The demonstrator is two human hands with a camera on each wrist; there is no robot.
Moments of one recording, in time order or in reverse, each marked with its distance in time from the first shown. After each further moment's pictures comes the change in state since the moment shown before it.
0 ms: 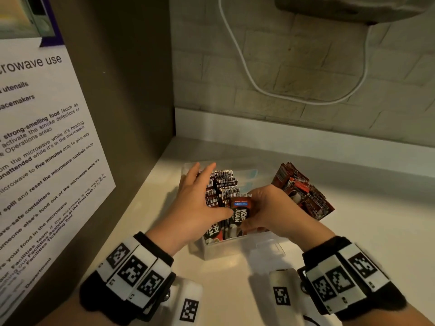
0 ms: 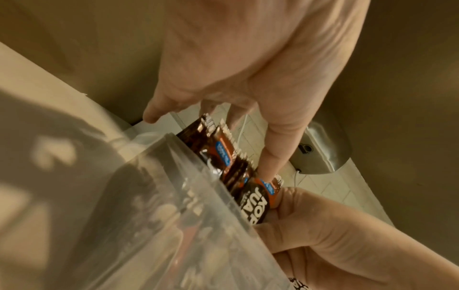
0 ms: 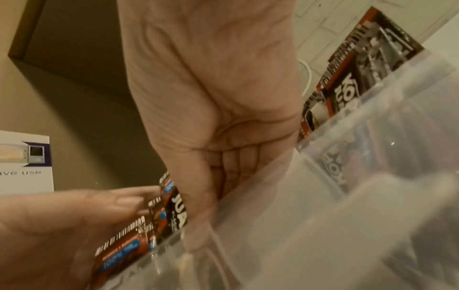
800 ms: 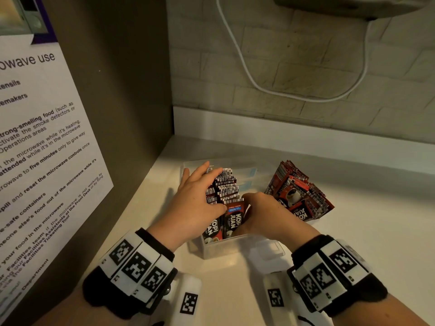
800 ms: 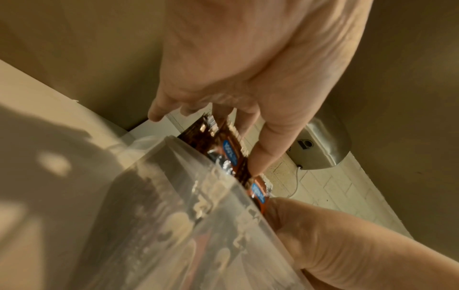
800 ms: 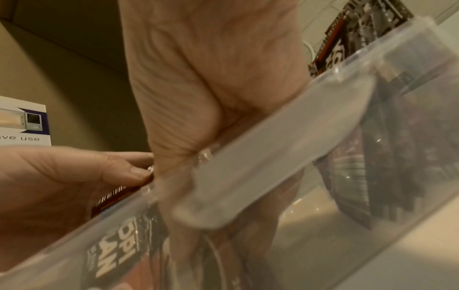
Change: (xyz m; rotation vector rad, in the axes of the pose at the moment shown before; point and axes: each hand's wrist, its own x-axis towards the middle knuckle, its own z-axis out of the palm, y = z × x) left_hand 0.004 0.006 -0.001 0.144 -0.014 0.028; right_hand 0.015 0.011 0.018 -0.206 -0.008 -0.002
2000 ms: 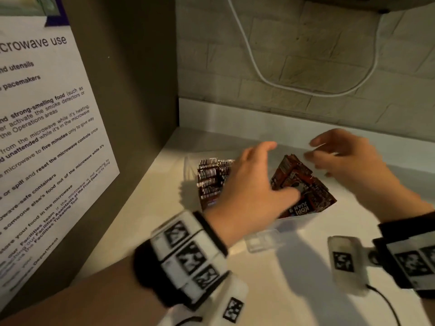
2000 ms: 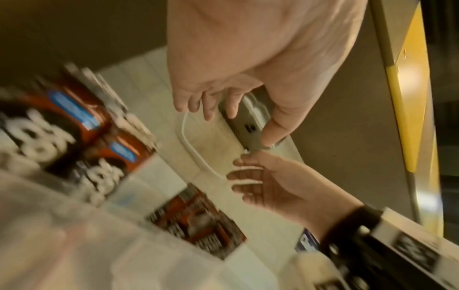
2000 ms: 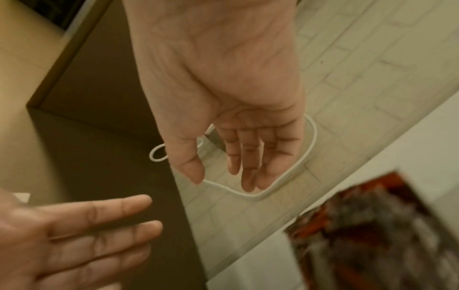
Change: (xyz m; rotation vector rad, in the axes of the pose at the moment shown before) left_hand -0.016 0.072 0.026 -0.188 0.017 0.210; right_hand -0.040 0.023 -0.100 0.380 0.554 -0.050
